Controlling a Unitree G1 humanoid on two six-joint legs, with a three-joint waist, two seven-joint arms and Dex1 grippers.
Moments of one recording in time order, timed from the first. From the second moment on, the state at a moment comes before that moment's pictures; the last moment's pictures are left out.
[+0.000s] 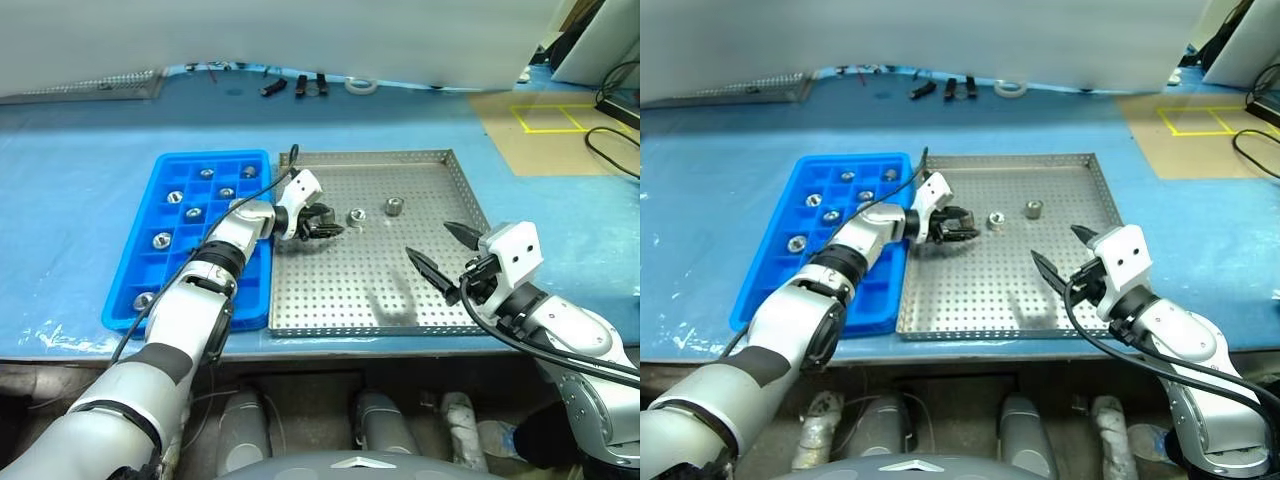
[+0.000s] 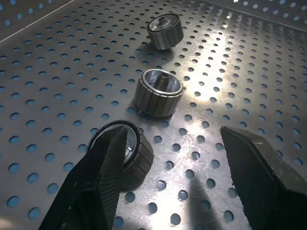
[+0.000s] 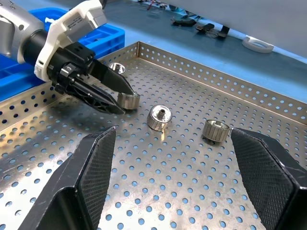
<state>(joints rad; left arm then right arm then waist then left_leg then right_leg) -1.06 0.15 -0.12 1.14 0.00 0.03 -0.93 0.09 -0.56 -0.22 -0.74 0.39 0.63 0.45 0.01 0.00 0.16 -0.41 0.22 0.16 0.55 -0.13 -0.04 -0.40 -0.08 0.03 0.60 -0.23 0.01</state>
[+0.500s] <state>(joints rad) -1.06 0.16 -0.11 1.18 0.02 0.01 -0.94 0.05 -0.56 -0.19 -0.72 0.39 0.63 0.45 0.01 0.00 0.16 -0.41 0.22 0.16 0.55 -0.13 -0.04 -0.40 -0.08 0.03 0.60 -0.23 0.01</state>
